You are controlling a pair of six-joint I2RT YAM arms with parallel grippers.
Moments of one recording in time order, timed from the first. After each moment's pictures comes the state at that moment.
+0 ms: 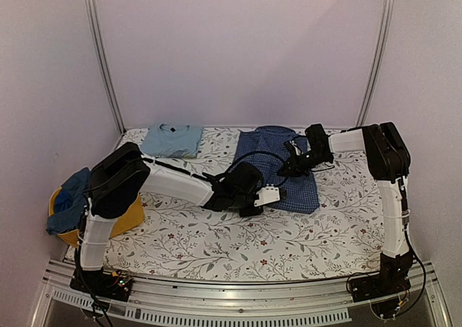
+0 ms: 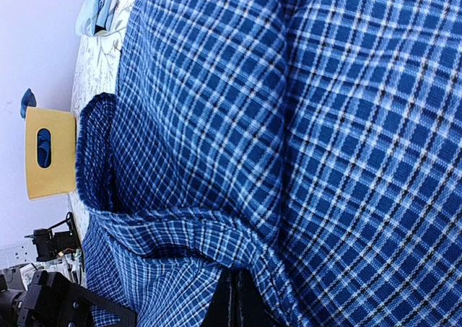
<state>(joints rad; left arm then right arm) -1.02 2.21 1.41 0.06 -0.14 0.67 0.30 2.32 1.60 -0.39 -0.77 0.24</state>
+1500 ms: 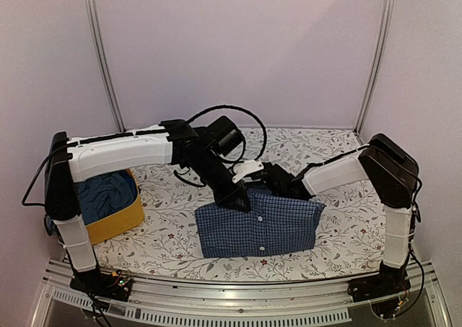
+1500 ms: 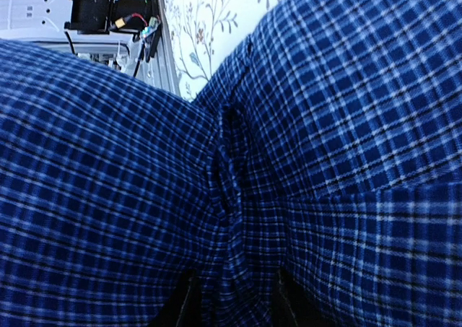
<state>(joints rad) -0.98 1.86 1.61 -0.85 0.41 0.18 0.81 2.04 1.14 -0.35 -1.05 0.15</state>
